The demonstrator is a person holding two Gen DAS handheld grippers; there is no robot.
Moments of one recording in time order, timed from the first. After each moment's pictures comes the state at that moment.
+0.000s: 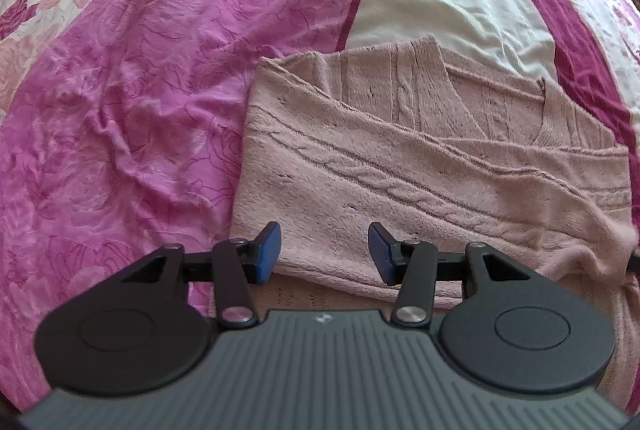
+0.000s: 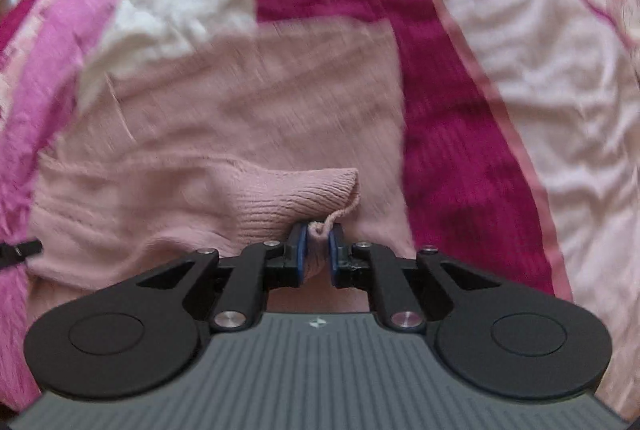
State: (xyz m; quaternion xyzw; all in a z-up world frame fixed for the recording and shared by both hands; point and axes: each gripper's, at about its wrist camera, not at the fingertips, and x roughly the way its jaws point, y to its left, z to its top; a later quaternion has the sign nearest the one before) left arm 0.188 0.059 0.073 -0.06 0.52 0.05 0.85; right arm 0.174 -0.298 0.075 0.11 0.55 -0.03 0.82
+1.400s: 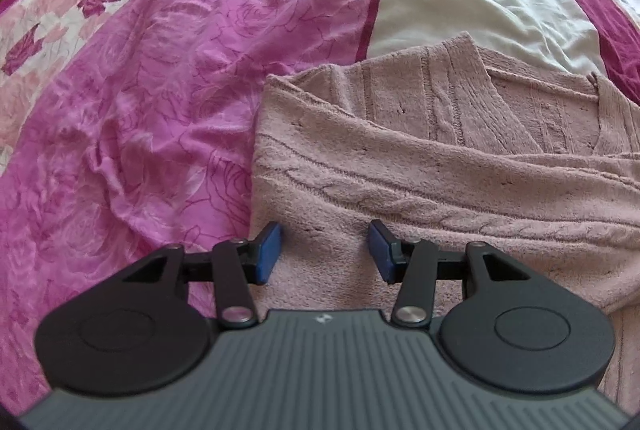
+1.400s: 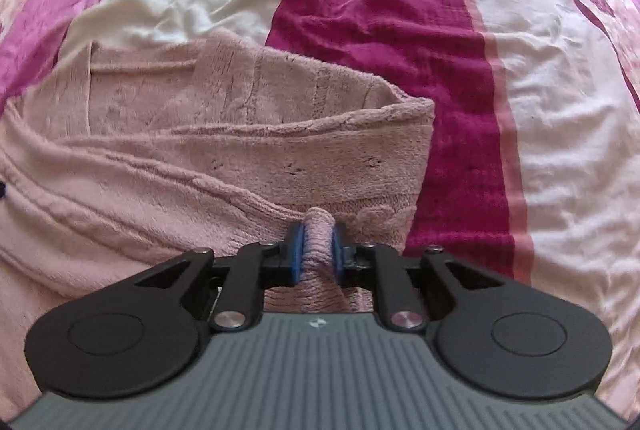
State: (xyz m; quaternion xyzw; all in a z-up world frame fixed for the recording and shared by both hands) left arm 0.218 0.051 0.038 0.00 0.49 0.09 0.86; right arm 0.257 -0.301 0.046 -0.01 0.53 0.04 0.85
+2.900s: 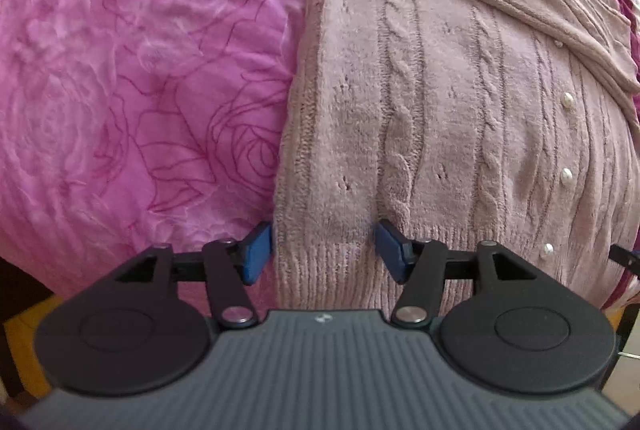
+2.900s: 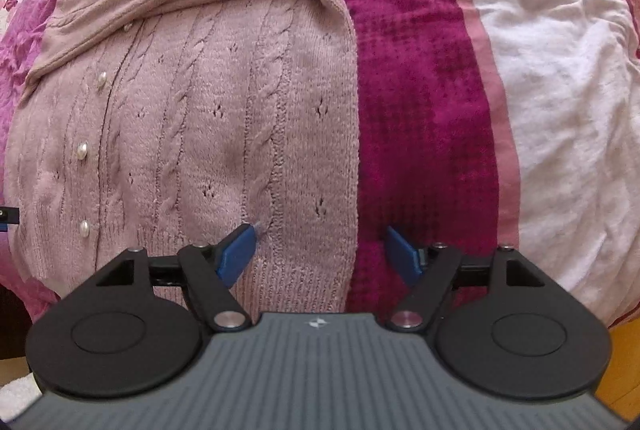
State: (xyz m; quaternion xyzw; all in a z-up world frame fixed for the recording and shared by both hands) left arm 0.035 0.118 0.026 -0.13 0.68 0.02 0.72; right arm 0.018 -0.339 0.056 0.06 0.63 0.03 0.77
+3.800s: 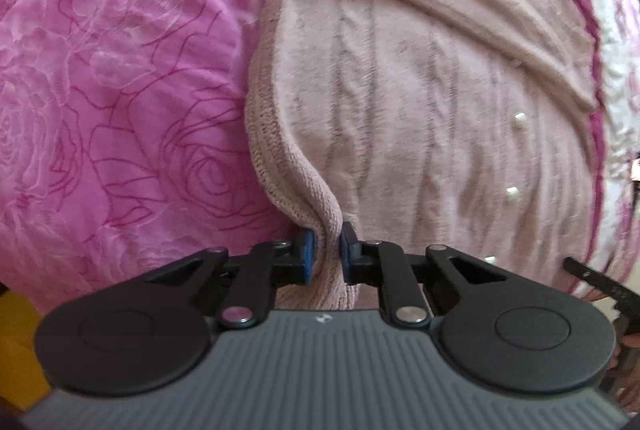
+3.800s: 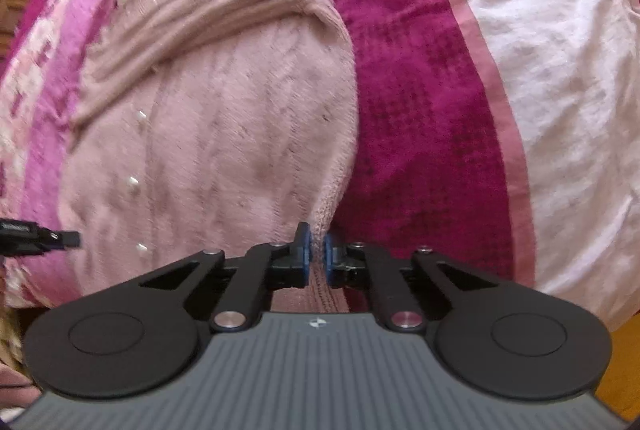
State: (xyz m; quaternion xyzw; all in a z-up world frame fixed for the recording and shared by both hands) left arm 0.066 0.123 0.040 -0.20 0.68 -0.04 0.71; right arm 0.008 -0.369 0.074 0.18 0.61 0.06 0.77
